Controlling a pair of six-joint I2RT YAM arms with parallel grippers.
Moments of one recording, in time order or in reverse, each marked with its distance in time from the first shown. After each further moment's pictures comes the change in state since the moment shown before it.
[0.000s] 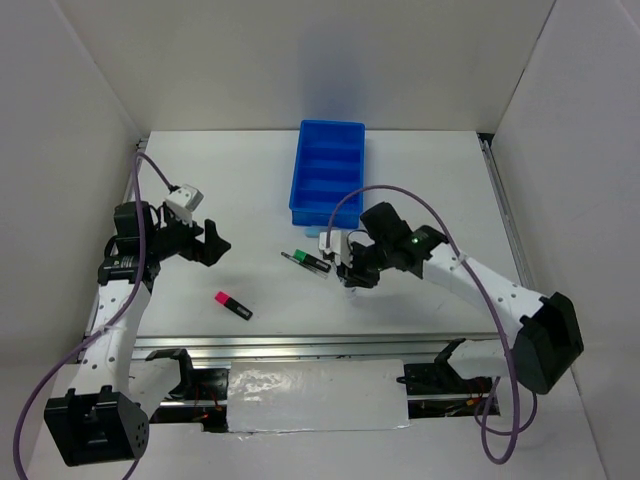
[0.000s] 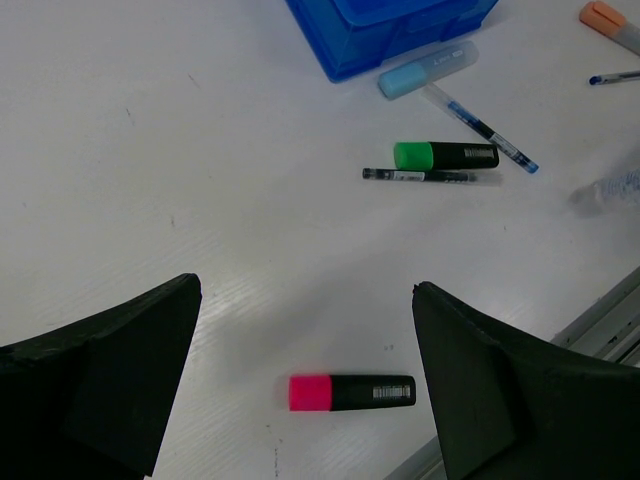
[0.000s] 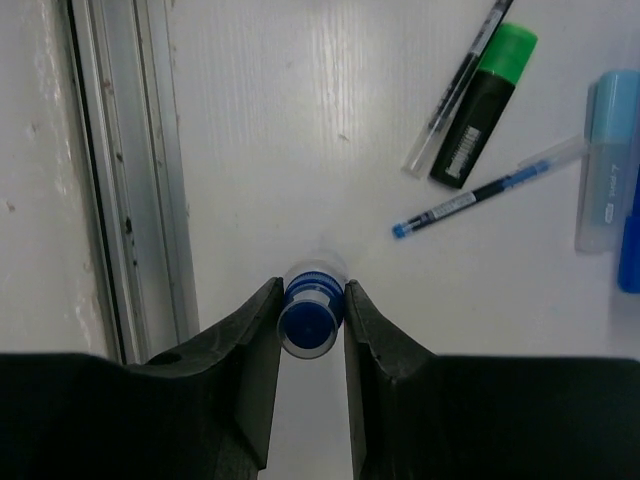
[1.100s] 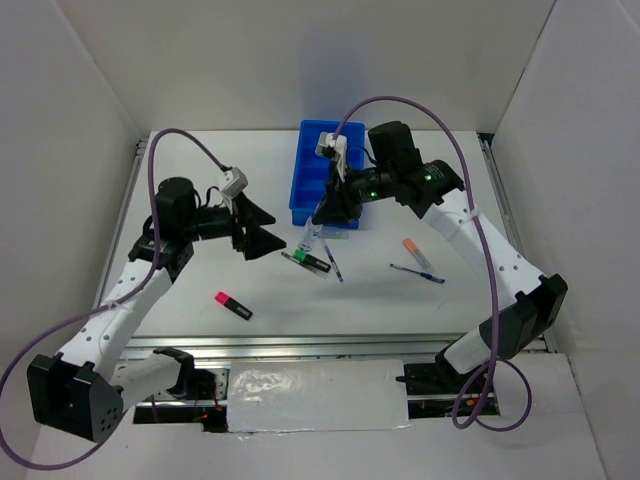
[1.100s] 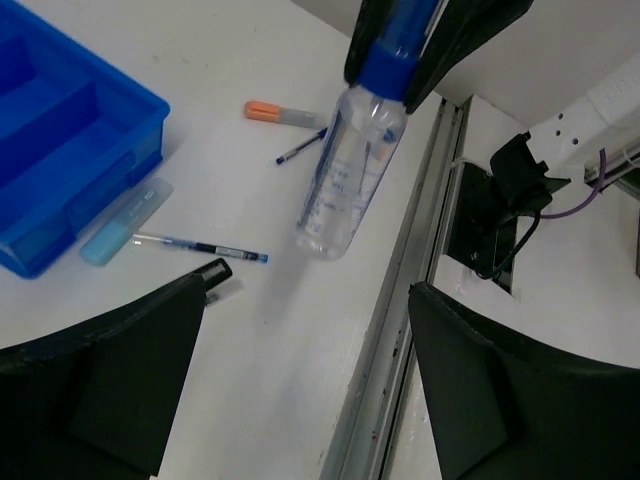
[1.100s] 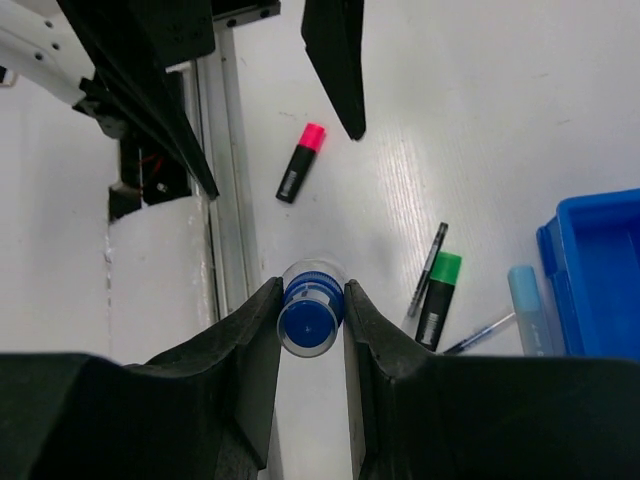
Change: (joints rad) left arm -0.345 0.114 0.080 0.324 0.317 -0.325; right arm -0.104 0.265 0.729 -0.184 -0.298 0.370
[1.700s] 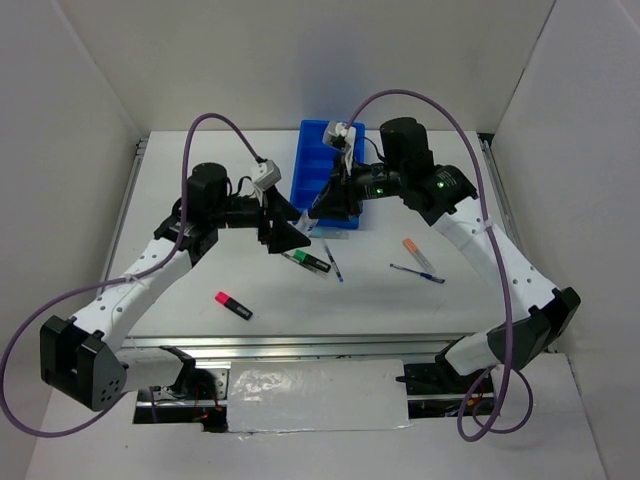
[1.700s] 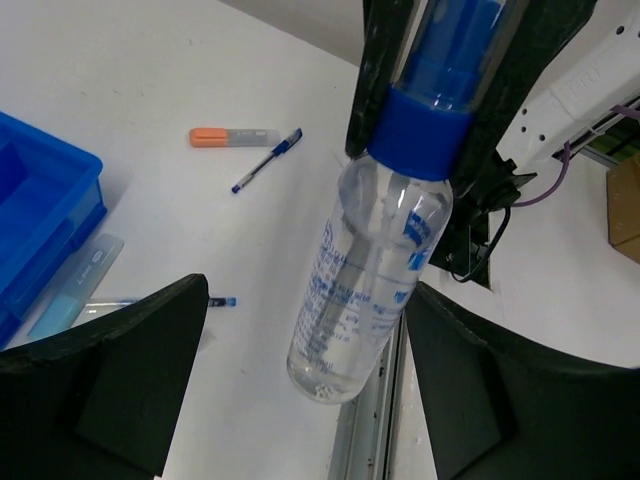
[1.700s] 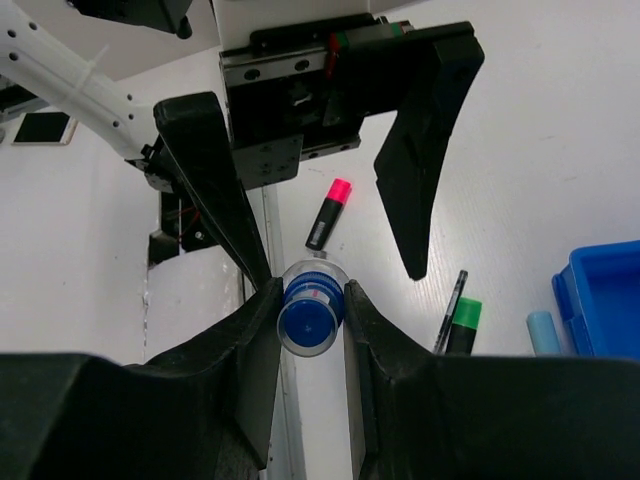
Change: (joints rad) left arm -0.185 0.184 0.172 0.026 -0.031 0.014; right arm 0.011 -0.064 -0.013 0.136 -0.046 0.175
